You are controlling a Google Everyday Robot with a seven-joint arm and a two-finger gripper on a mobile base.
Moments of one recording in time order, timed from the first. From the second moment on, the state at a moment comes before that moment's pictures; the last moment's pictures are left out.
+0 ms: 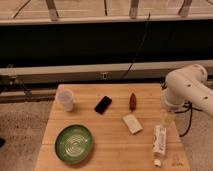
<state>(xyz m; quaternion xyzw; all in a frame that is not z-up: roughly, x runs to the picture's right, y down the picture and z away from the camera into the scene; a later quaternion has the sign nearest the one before) 0.285 0.105 0.684 -0.28 0.02 0.02 0.96</state>
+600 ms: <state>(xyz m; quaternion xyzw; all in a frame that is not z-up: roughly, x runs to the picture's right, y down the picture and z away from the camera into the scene) 0.285 0.105 0.684 -0.28 0.02 0.02 0.96</state>
